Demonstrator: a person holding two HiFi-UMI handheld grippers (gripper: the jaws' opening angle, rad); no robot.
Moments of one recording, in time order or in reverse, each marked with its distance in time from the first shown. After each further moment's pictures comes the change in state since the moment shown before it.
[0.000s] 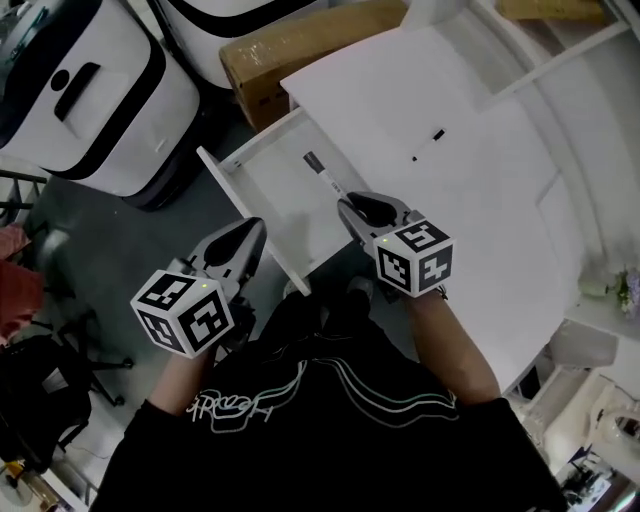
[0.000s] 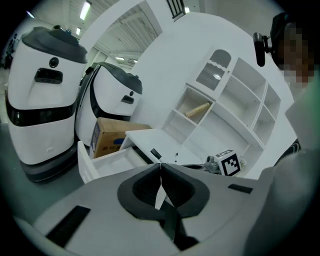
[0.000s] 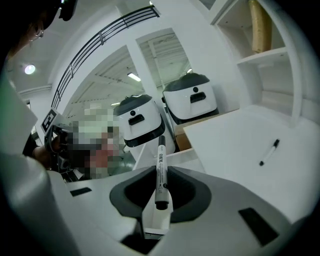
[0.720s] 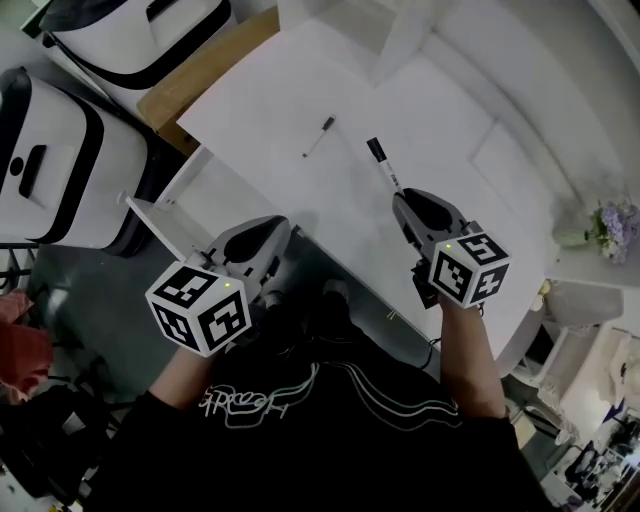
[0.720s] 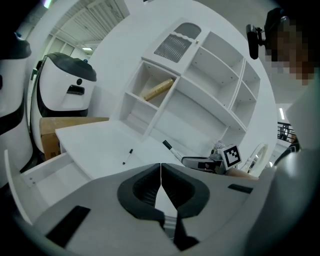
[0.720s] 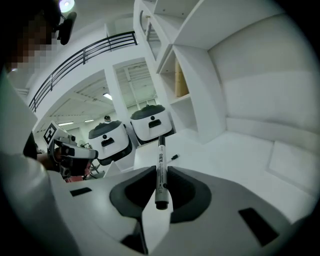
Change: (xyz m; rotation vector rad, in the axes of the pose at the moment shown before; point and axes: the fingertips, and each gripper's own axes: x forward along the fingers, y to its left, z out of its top) left arm 0.131 -0.217 -0.028 0.192 0.116 -0.238; right arm -0.262 -0.174 -0.026 0.148 -0.224 -0.290
